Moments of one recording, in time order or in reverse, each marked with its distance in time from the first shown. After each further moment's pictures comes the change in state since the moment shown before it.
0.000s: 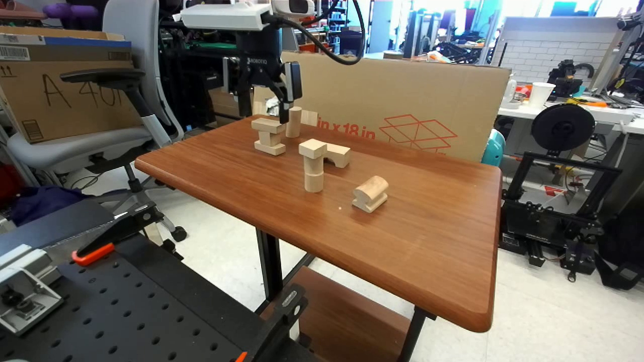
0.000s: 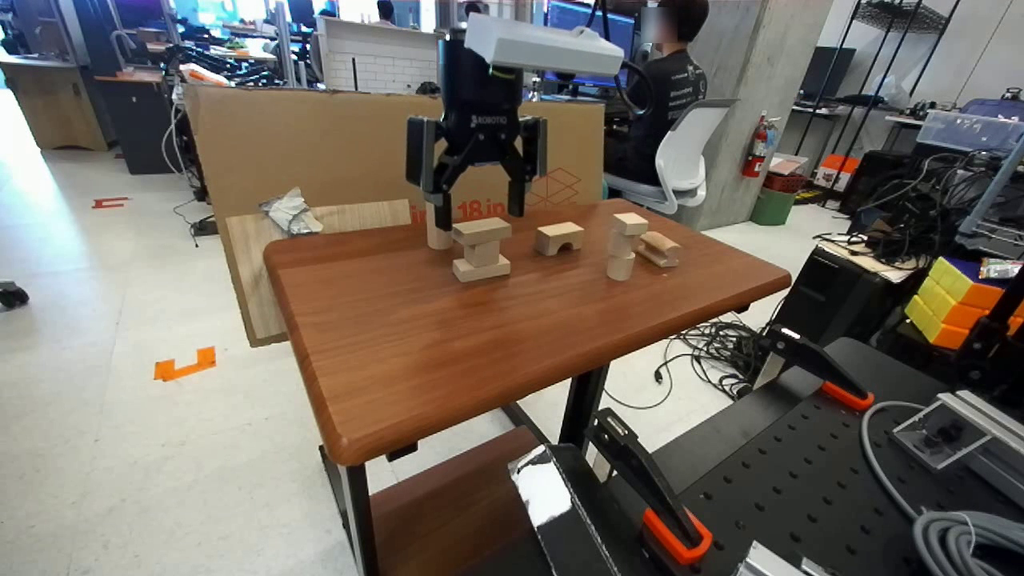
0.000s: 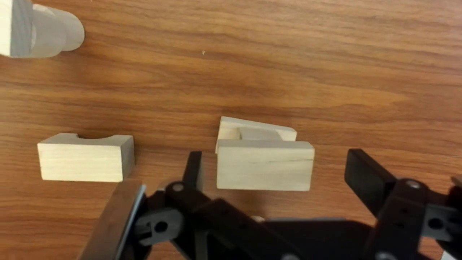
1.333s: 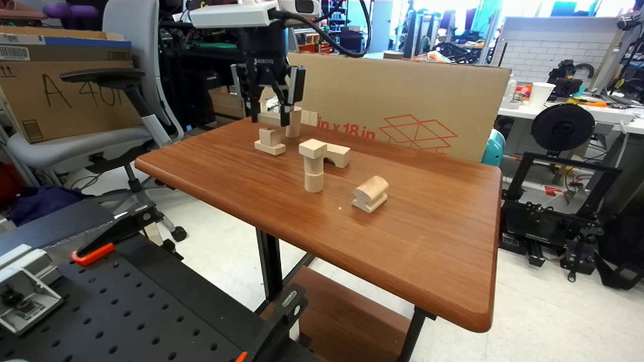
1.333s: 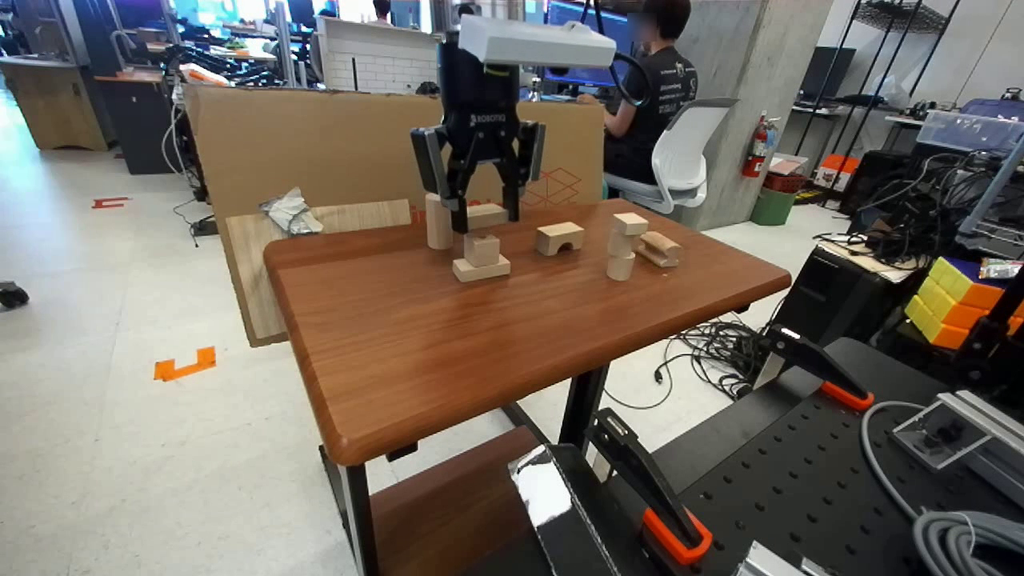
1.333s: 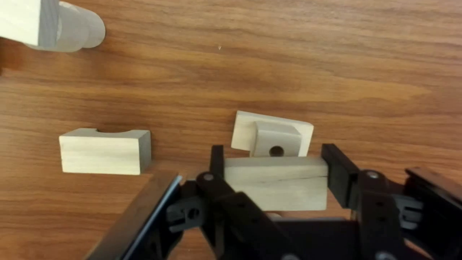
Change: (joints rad) arm 0.018 0.034 -0.023 0.071 -0.033 -0.076 0.032
